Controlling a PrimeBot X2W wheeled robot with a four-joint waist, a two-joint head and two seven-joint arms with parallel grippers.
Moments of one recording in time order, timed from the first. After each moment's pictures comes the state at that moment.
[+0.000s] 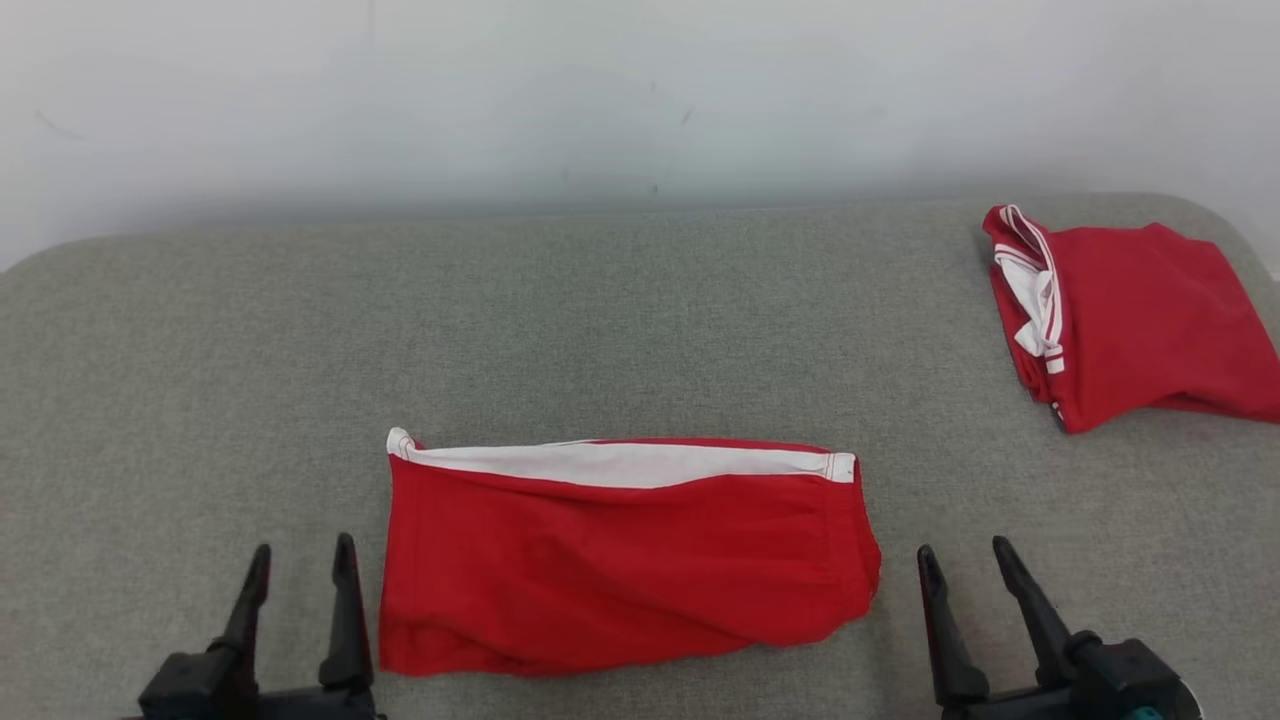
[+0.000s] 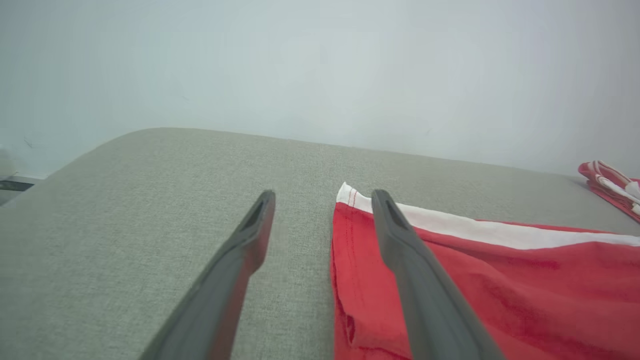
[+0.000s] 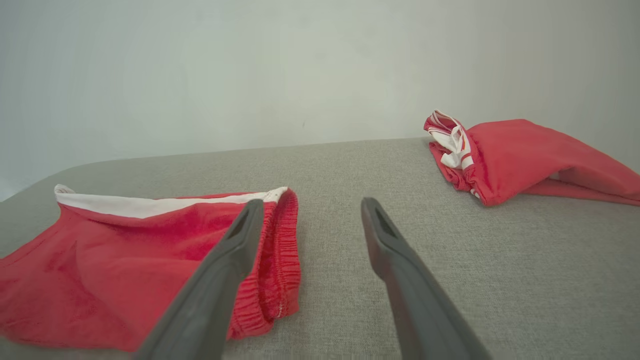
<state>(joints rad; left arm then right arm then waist) -0.07 0.23 -0.20 0.19 -0.45 0.10 -0.26 0.04 -0.09 0.04 0.13 0.17 0.13 -0.26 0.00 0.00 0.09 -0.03</state>
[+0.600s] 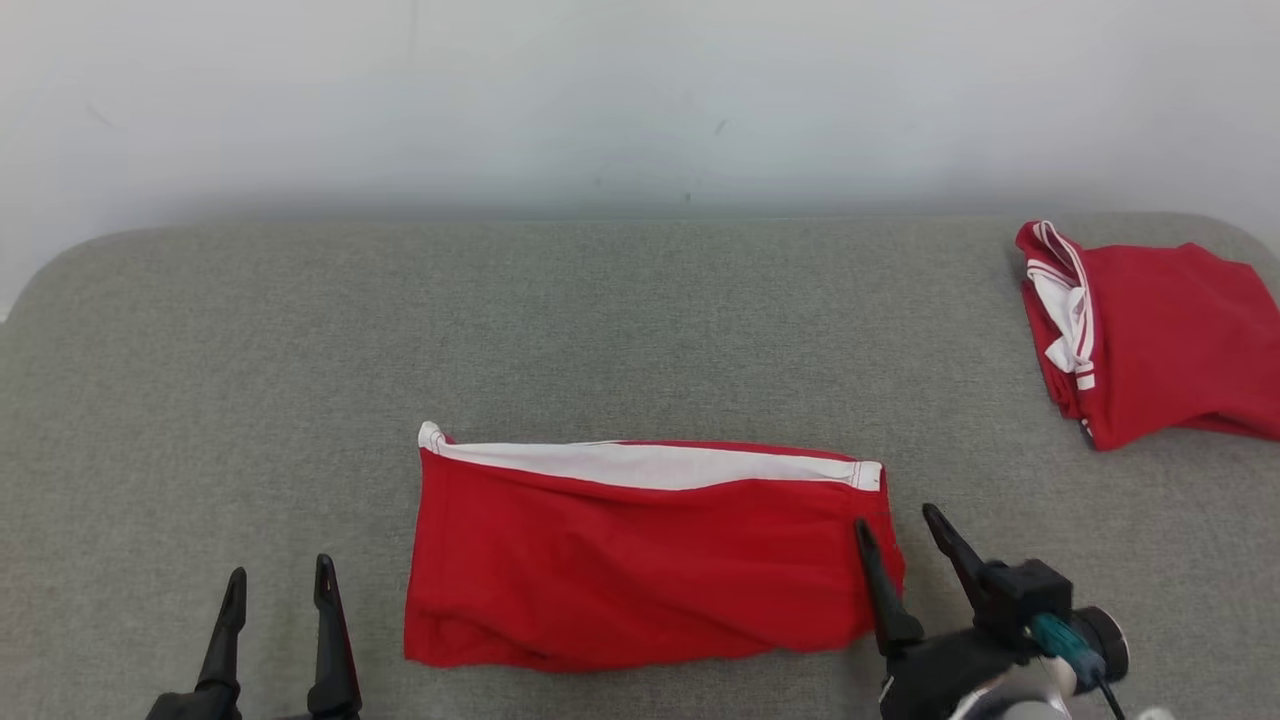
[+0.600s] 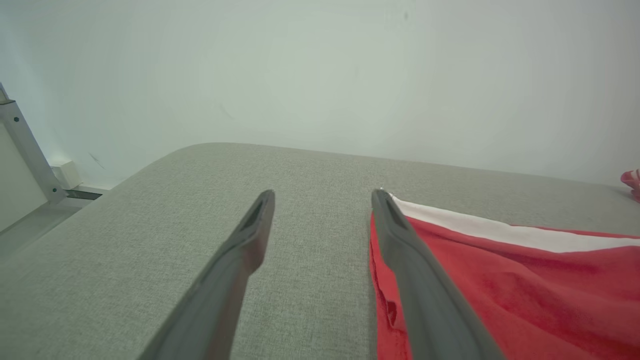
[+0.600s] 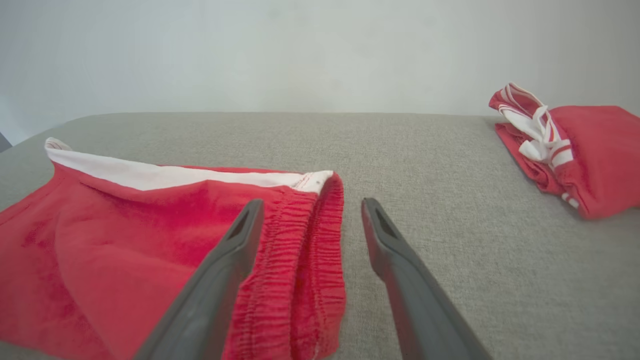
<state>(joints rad) 0.02 0.07 0.01 0.11 -0.19 0.02 -0.26 -0.17 -0.10 0.12 0.45 0.13 0.13 -0.25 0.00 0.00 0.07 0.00</state>
